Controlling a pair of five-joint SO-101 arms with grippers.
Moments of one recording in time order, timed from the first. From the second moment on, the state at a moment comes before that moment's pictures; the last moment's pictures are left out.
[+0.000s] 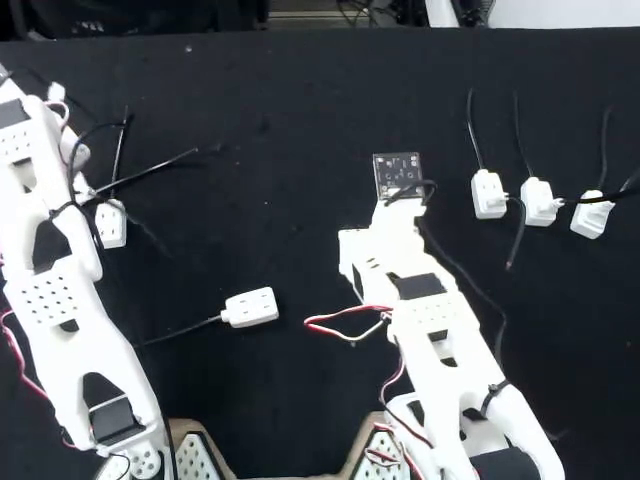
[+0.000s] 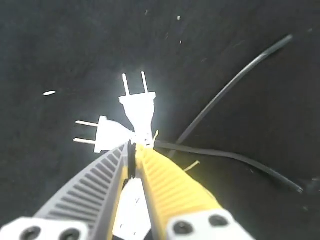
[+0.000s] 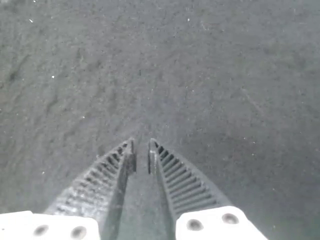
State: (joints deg) left arm -28.7 44.7 -53.9 85.1 18.2; right arm -11.5 -34.2 68.4 23.0 -8.3
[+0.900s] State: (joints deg) left arm -30.3 60.7 -62.6 78.4 25.5; right arm -11.5 -34.2 68.4 23.0 -8.3
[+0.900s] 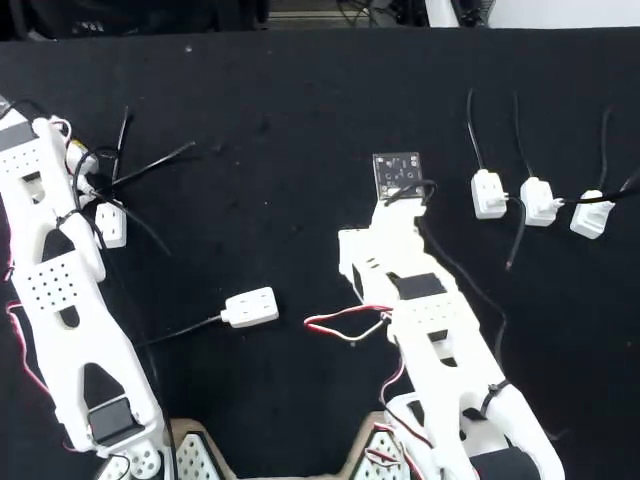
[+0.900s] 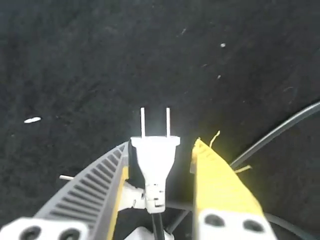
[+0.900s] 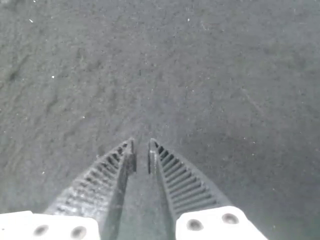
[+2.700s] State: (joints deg) left arm -0.8 -6.5 0.2 80.4 15.1; right arm -3.6 -34.2 68.4 23.0 -12.3
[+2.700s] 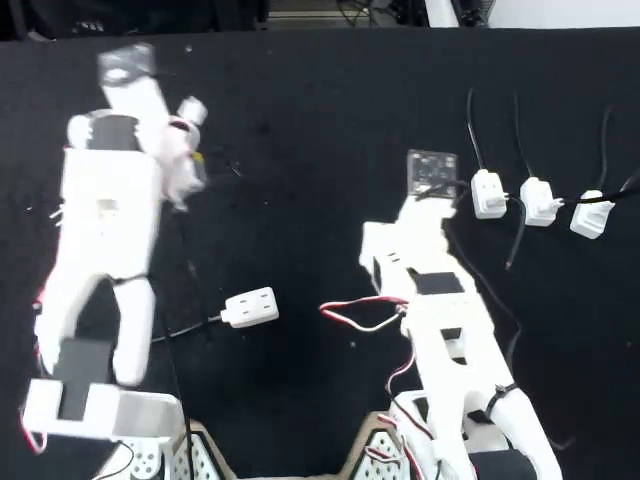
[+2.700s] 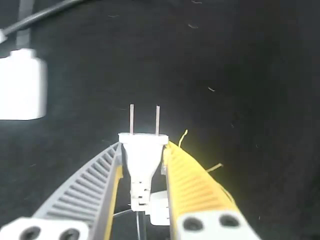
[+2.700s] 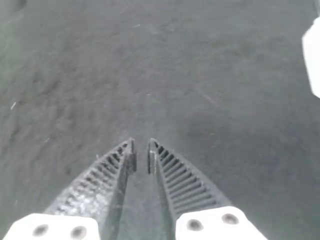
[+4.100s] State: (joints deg) left arm 8.3 -30.8 52.2 53.7 11.2; right arm -17.8 -34.2 68.5 23.0 -13.7
